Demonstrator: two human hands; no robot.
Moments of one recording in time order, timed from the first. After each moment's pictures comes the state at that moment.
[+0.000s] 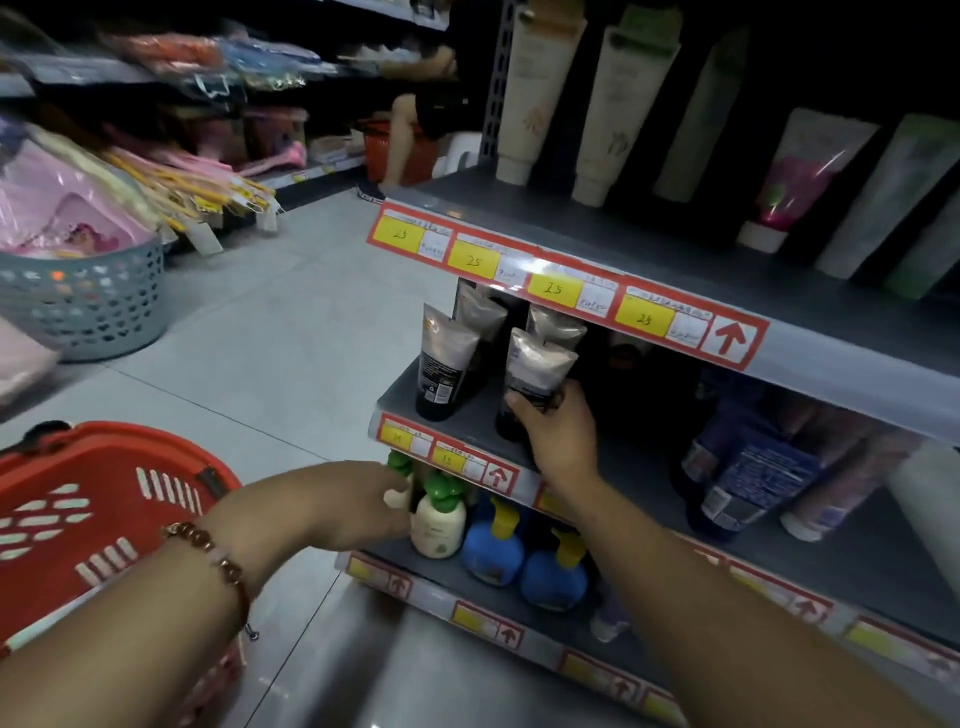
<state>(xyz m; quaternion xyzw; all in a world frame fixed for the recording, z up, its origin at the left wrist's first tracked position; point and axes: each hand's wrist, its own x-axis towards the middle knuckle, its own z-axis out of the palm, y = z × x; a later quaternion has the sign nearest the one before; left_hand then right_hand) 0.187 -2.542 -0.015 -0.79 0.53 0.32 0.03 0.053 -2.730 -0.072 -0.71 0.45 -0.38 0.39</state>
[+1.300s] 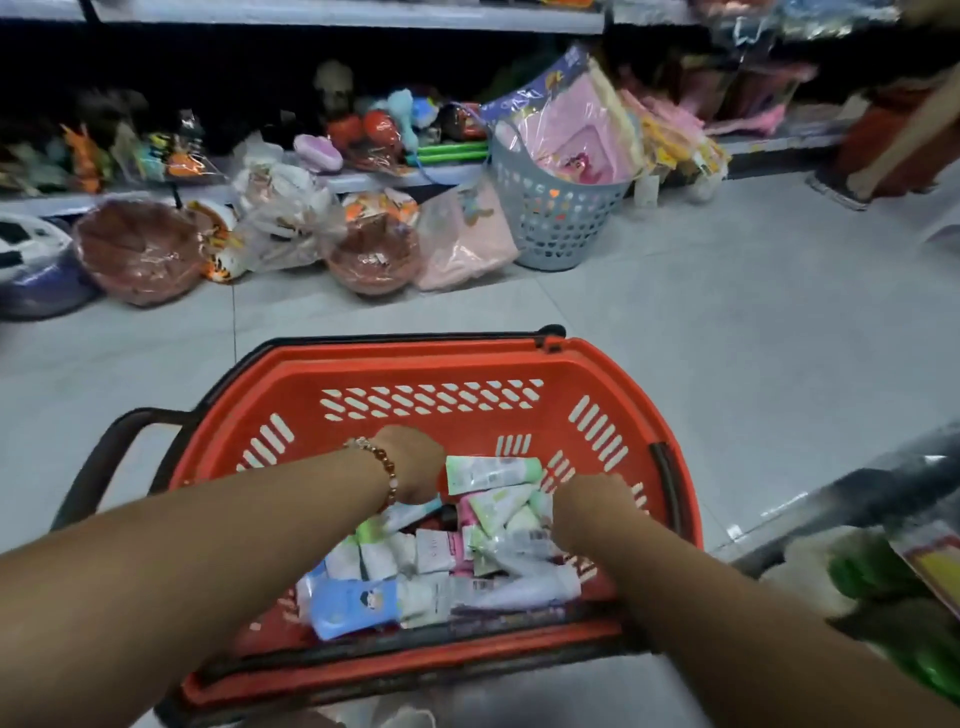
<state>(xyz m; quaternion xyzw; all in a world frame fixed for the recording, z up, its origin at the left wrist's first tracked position) 0.404 -2.285 -0.194 -0.90 0.27 0.29 0.16 0.326 -2.476 -0.192 -0.94 -0.01 0.31 -0.14</state>
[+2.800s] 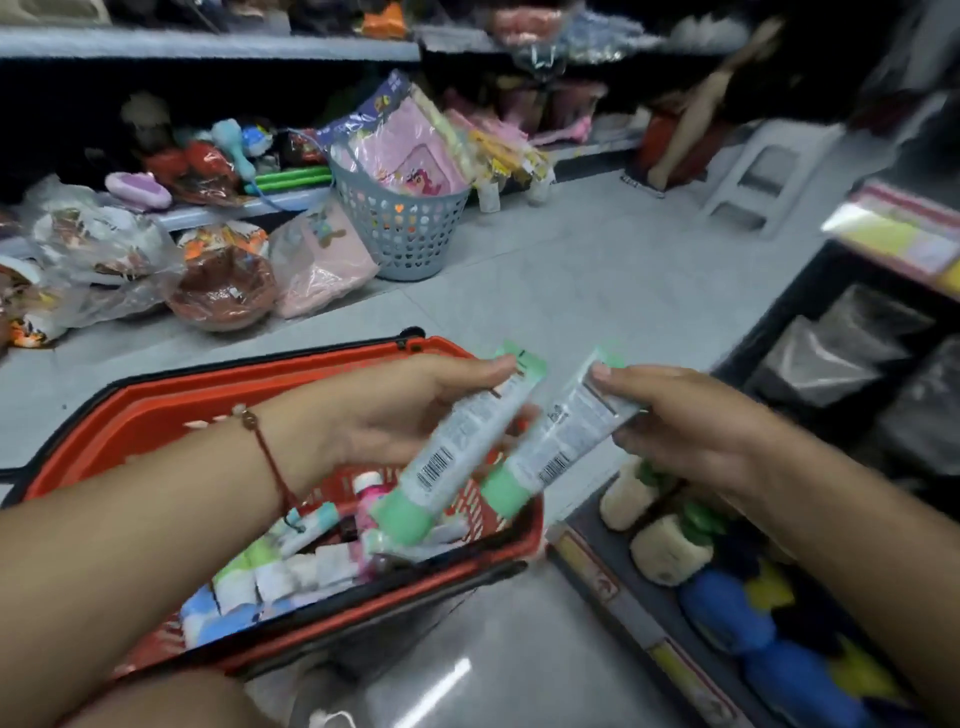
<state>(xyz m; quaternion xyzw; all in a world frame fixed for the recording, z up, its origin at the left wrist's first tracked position) 0.309 -2.387 -0.027 -0.54 0.11 0.56 -0.62 0.201 -2.599 -0.018 -0.67 0.26 0.05 0.70</state>
